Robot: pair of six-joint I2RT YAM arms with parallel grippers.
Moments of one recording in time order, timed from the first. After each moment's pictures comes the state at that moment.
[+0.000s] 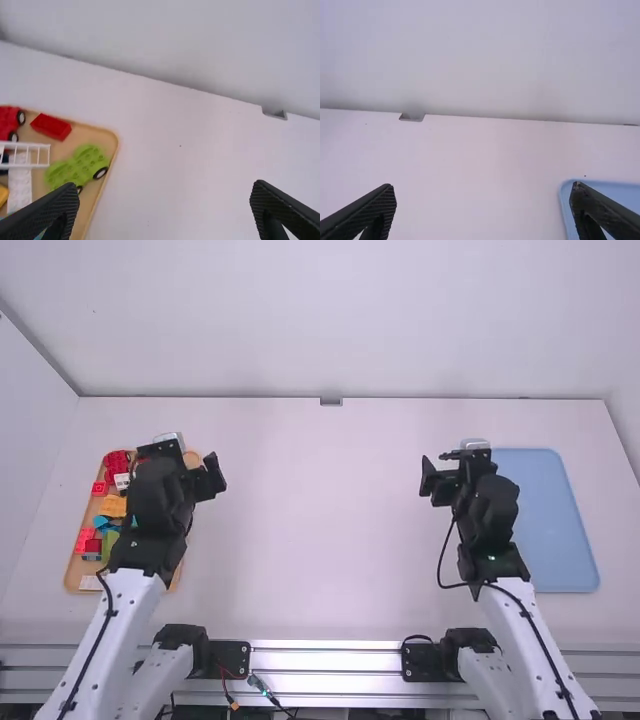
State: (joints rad) left arm -0.01 0.91 0.71 -0.26 -0.16 -0.27; right arm 0.05 0.95 0.52 0.16 -0.09 -0.03
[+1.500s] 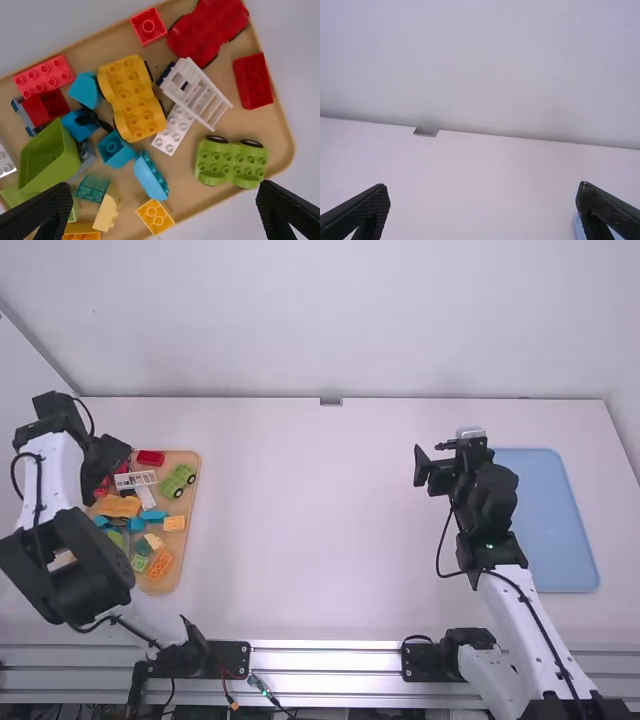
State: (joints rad) left arm 0.58 1.74 1.52 -1.00 -0.09 -0.61; right arm 0.06 1.02 0.56 0.23 -0.14 -0.03
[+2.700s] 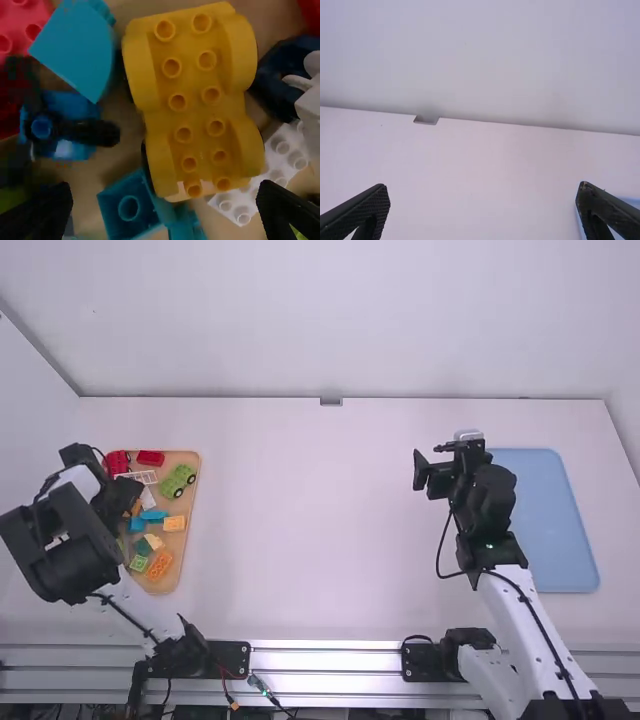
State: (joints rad) left arm 0.66 1.90 1.21 -0.63 -0.05 -0.66; right arm 0.06 1.02 0.56 0.18 -0.14 -0.03
